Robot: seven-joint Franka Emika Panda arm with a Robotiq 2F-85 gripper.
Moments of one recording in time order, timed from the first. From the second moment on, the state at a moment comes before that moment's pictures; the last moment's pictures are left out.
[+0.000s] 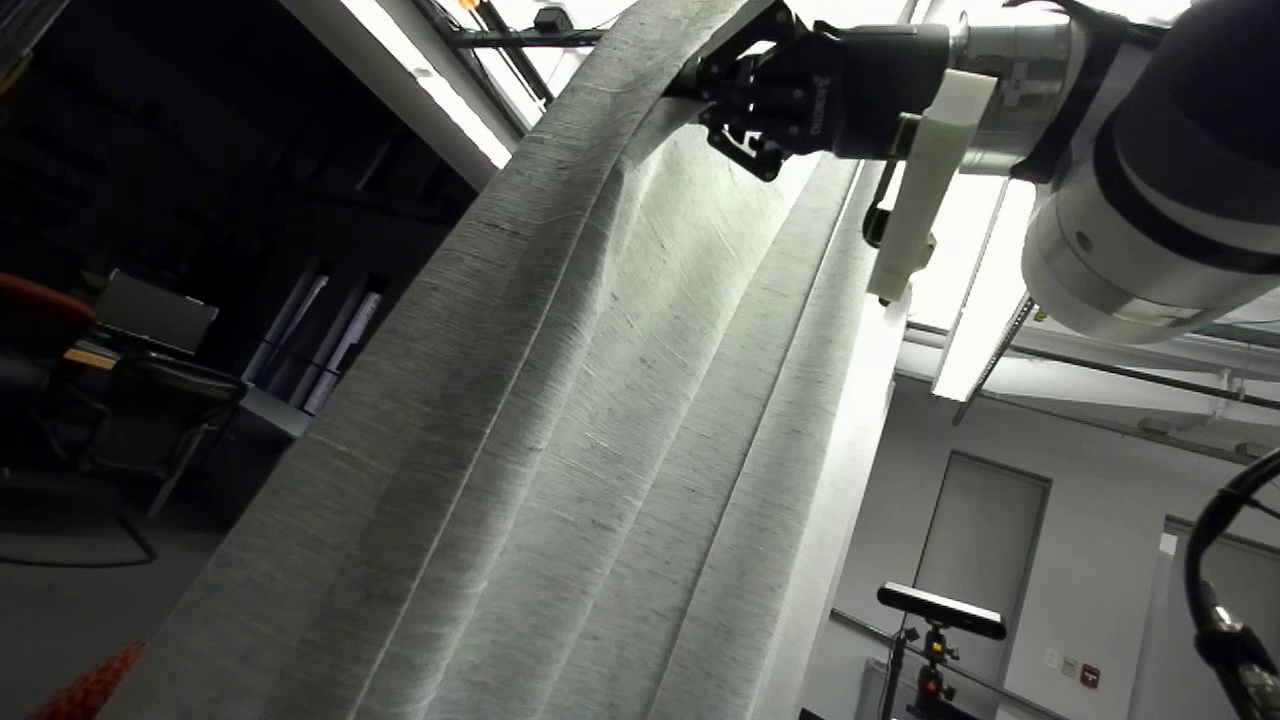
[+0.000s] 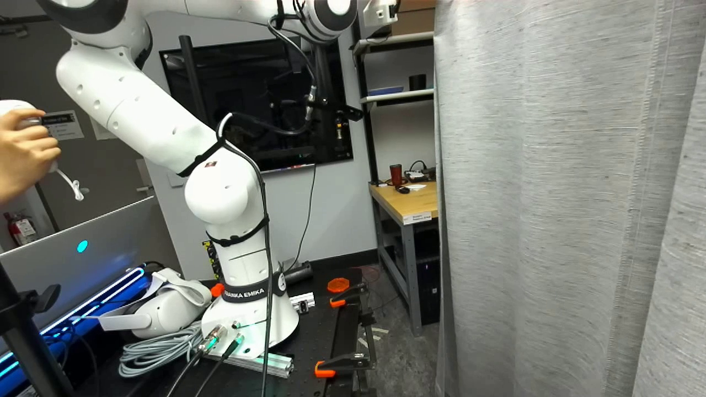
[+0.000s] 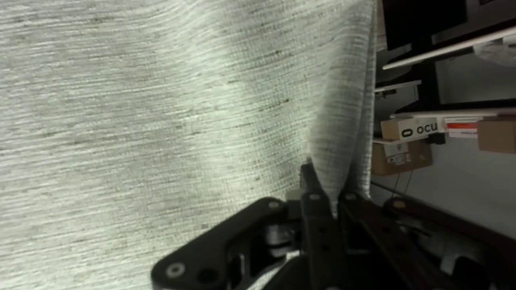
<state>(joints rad) 0.29 -0.65 0.19 -2.41 0.16 3.14 0.14</state>
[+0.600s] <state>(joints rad) 0.15 -0.71 0.39 -2.44 0.16 3.15 0.16</state>
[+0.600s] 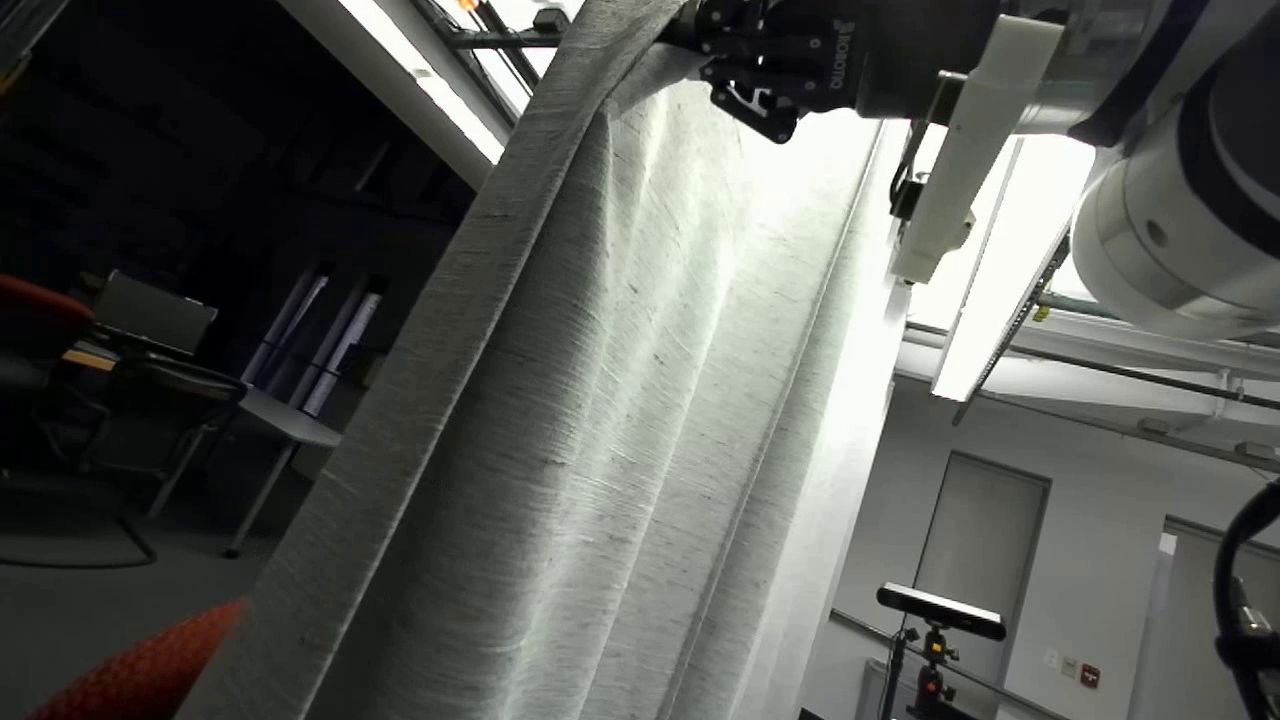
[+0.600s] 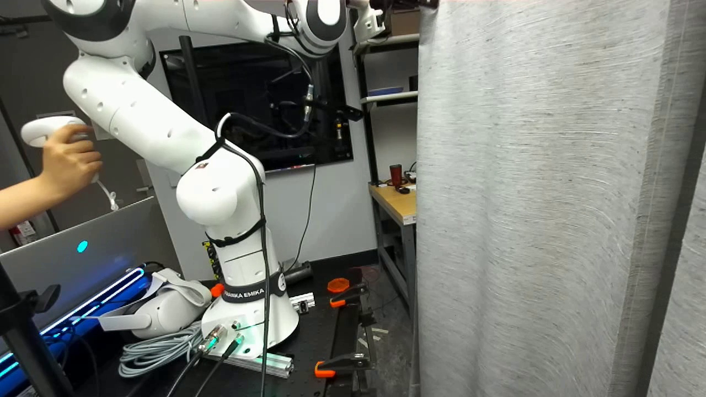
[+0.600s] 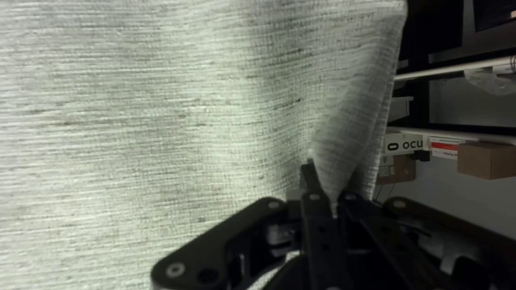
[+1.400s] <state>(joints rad) 0.03 -0.82 0.56 -2.46 0.12 3.15 0.18</state>
